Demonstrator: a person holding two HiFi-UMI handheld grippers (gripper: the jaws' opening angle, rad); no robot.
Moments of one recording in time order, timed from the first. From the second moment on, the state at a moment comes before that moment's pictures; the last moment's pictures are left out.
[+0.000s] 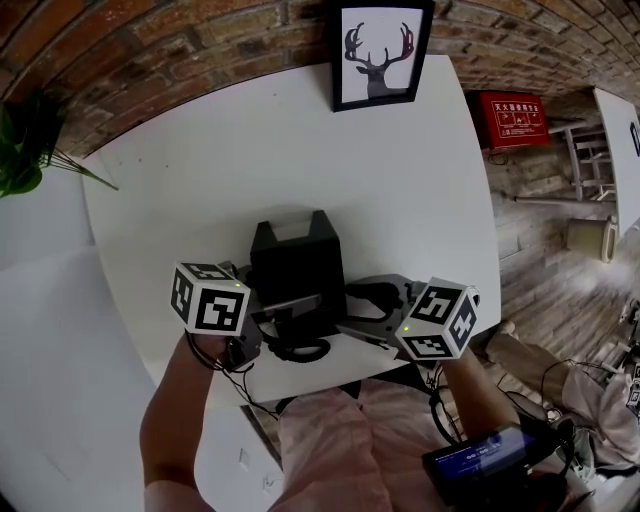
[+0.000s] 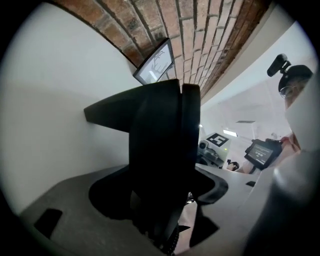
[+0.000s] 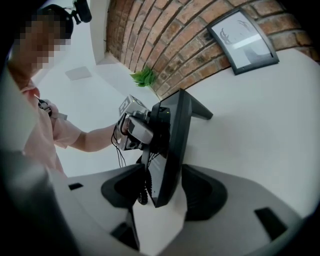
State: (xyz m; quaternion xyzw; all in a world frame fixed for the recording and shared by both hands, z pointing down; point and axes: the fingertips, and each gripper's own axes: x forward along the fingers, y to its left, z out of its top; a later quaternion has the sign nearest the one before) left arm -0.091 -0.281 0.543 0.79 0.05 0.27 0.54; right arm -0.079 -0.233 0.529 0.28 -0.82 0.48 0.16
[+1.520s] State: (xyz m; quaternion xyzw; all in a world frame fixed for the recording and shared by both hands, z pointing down) left arm -0.138 -0.206 0.179 0.84 -0.53 -0.05 -0.02; right arm 0.003 -0.184 0.225 0.51 -0.86 -0.02 0.02
